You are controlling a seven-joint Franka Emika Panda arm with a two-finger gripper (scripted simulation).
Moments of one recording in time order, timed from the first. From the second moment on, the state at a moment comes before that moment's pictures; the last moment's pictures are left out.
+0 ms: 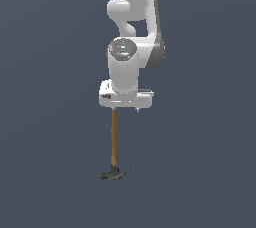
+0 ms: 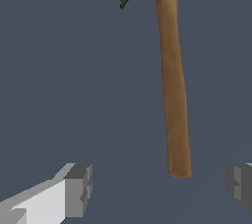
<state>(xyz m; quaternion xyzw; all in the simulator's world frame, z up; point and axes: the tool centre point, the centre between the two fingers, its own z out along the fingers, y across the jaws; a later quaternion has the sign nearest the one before) -0.013 -0.009 0.150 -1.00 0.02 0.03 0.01</state>
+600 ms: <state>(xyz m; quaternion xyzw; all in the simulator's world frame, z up) -0.010 0.018 0.162 -1.00 -0.01 0.03 0.00</state>
